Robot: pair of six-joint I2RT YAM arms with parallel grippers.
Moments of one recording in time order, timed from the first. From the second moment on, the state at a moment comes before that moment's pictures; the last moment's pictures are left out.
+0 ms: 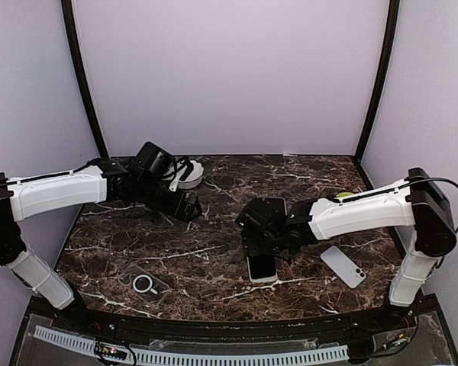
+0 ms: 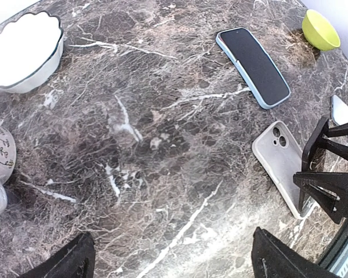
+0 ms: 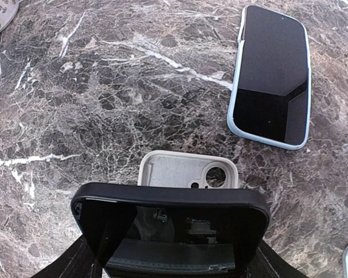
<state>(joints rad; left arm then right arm) -0.71 1.51 1.16 -0.53 0.03 -0.23 1.12 1.75 1.14 -0.48 0.44 0.81</state>
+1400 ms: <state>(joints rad) -0.69 1.48 1.14 -0.54 0.06 -0.22 1.16 1.87 1.21 -0.54 0.52 0.94</state>
